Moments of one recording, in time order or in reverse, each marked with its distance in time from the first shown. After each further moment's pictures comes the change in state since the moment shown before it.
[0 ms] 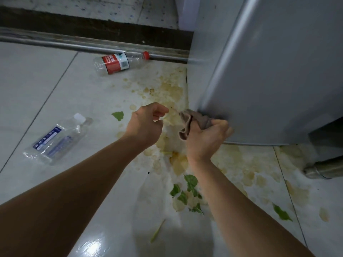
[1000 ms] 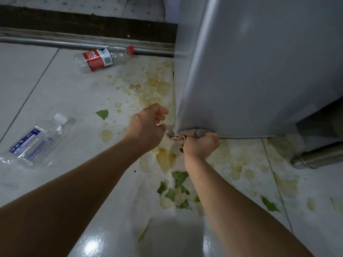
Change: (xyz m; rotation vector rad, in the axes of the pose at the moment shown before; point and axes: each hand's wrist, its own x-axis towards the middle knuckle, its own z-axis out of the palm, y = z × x) left_hand -0.001 0.015 0.039 0.034 -0.074 0.019; right_hand 0.014 0.071 0.005 0.028 -0.048 0.424
